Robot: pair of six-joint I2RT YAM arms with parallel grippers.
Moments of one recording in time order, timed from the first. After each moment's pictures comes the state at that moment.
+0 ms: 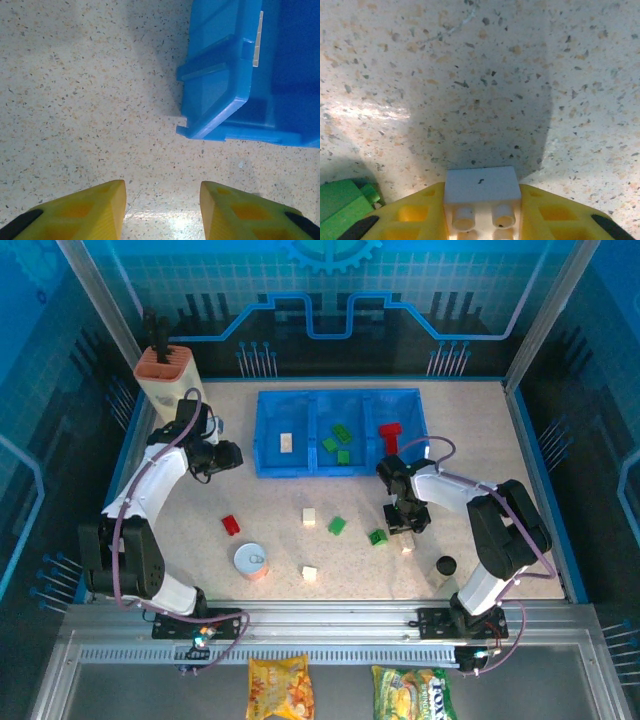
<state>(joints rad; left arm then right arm) 0.01 1.50 1.19 -0.79 0.21 -0.32 0.47 1.67 0.98 -0.93 0.06 0.37</state>
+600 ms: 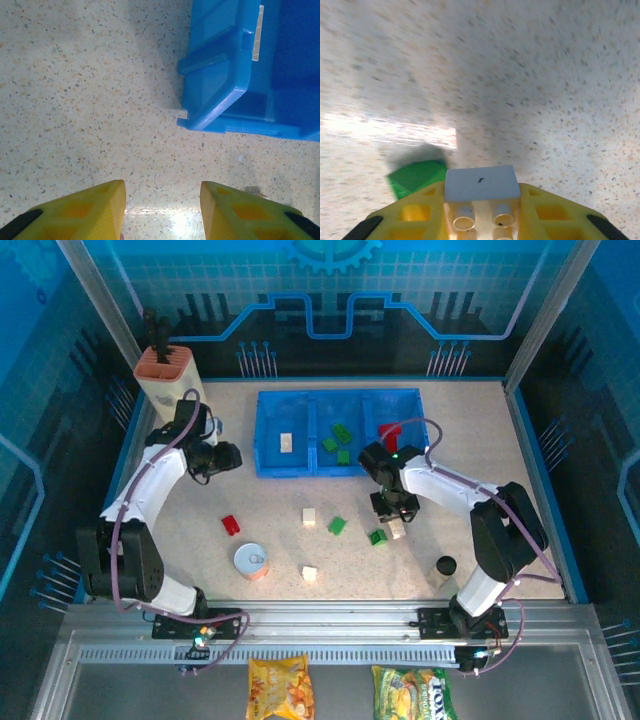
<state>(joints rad) 0.01 1.48 1.19 -0.82 0.21 -0.33 0.60 1.67 1.19 -1.07 0.13 0.42</state>
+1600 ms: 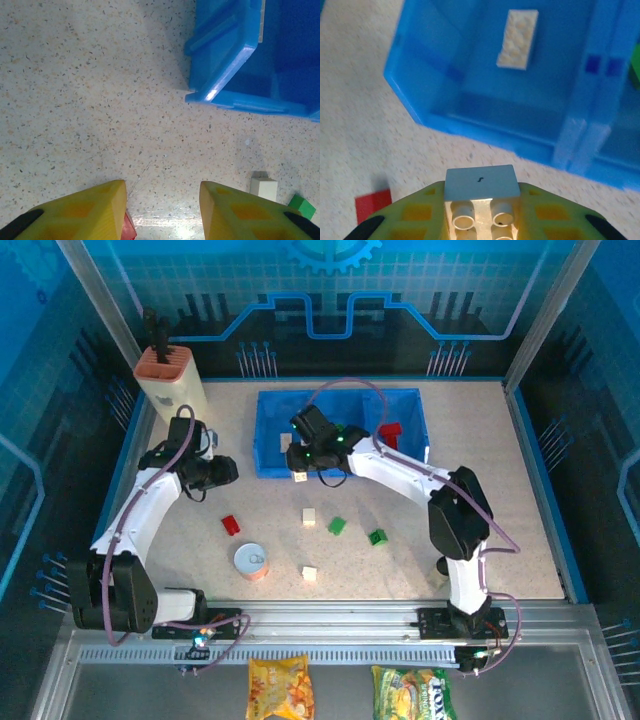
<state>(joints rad) 0.01 1.31 1.03 -0.77 0.19 -0.32 0.79 1.98 1.70 -0.59 0.03 0.61</state>
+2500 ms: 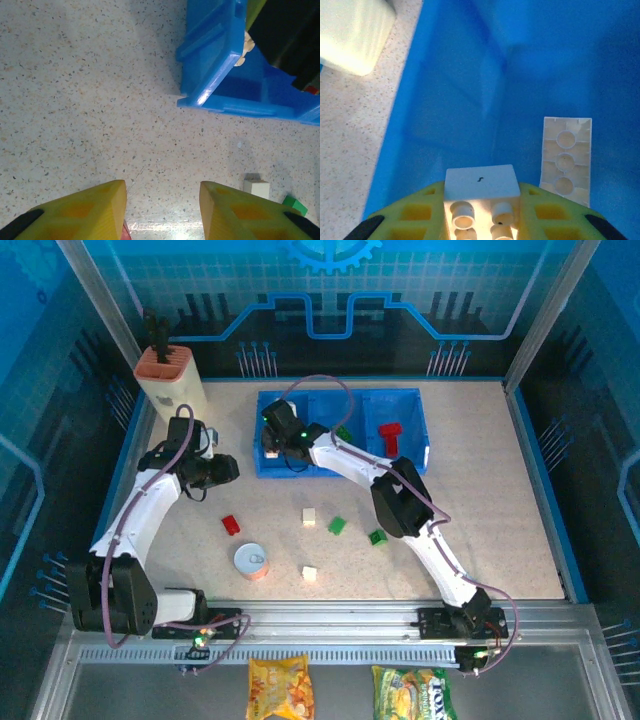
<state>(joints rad) 0.01 1.30 1.02 -0.75 0.21 -0.32 0.79 2.46 2.17 -0.46 0.16 0.69</state>
